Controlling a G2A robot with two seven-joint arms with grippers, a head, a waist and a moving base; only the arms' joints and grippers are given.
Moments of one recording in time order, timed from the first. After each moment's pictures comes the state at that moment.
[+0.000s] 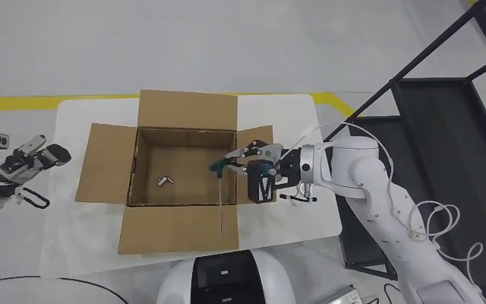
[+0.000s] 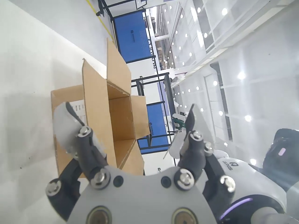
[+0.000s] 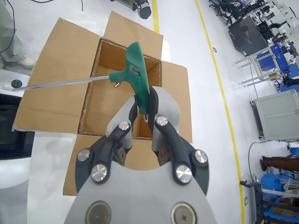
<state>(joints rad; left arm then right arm) 1.16 -0.77 -1.61 -1.04 -0.72 -0.52 -1.24 -1.13 -1.03 1.20 -2.05 -1.31 -0.95 0.35</state>
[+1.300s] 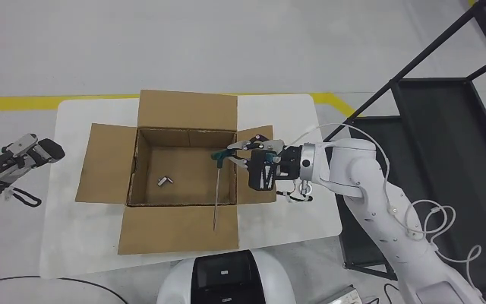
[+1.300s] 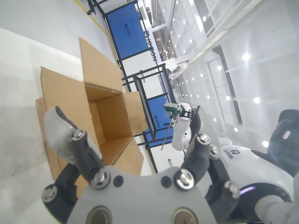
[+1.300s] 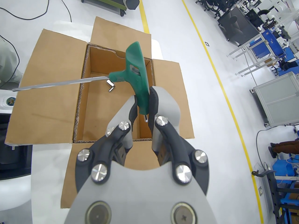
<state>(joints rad) 1.24 -0.76 -1.70 -1.20 -0.71 -0.51 -1.23 -1.15 -1.03 1.21 -2.02 -1.29 -0.87 0.30</state>
